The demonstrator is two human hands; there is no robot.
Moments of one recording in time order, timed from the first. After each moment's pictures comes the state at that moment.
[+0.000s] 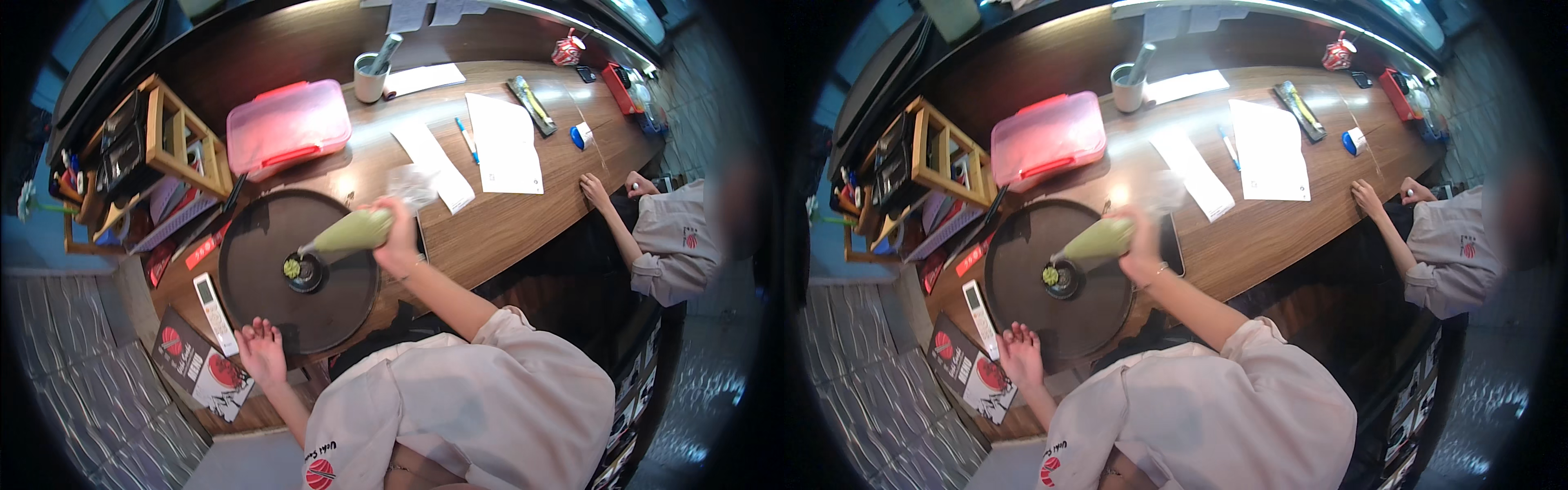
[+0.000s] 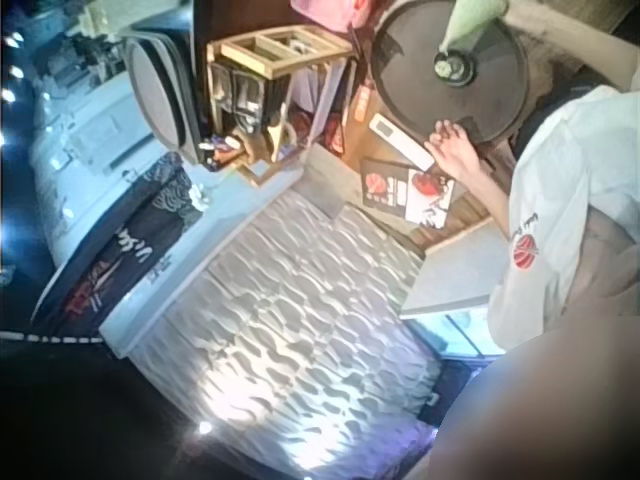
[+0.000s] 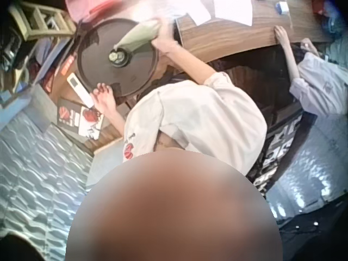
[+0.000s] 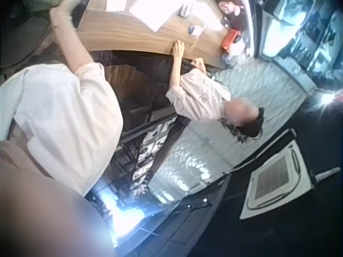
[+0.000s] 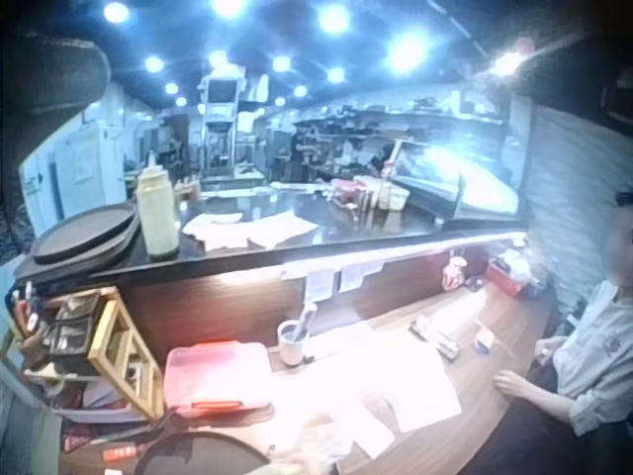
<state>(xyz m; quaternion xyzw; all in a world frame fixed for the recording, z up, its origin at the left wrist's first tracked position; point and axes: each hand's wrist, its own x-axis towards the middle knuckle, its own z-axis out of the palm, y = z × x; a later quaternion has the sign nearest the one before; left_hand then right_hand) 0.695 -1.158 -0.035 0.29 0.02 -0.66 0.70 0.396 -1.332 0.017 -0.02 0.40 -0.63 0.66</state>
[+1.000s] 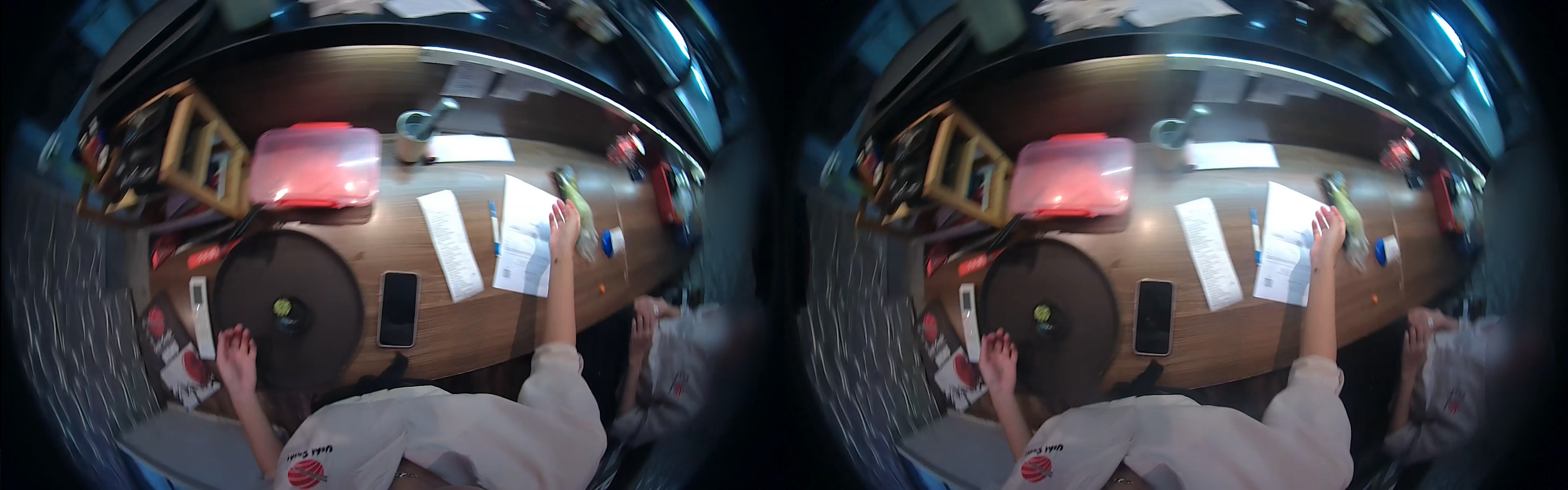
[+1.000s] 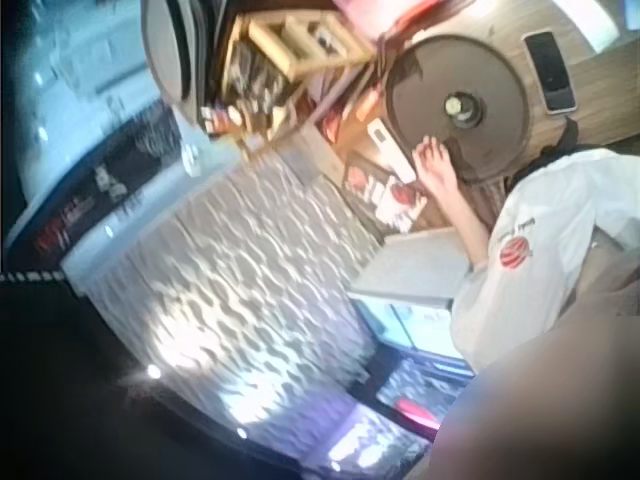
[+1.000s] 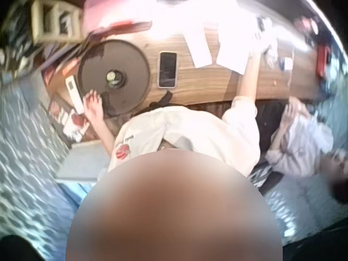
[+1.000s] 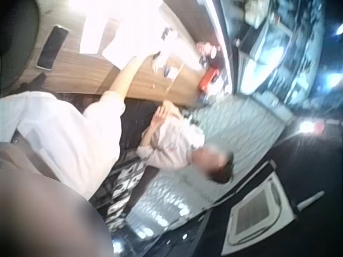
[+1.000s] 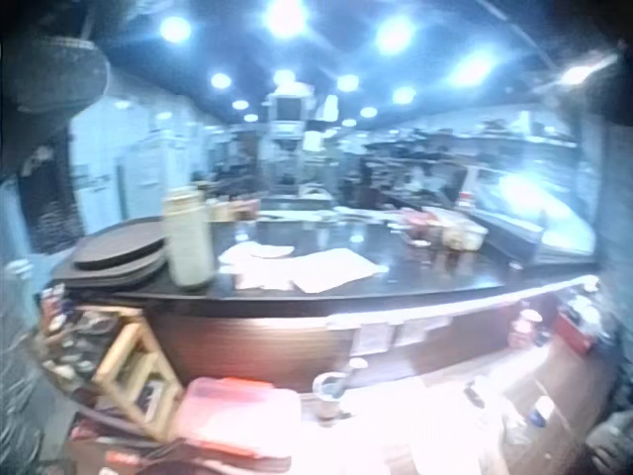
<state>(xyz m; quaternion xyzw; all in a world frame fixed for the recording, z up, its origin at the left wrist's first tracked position) 0.679 -1.179 -0.038 0.41 0.01 -0.56 0.72 -0.013 -1.521 -0.023 -0.18 0.58 -0.69 0.39</state>
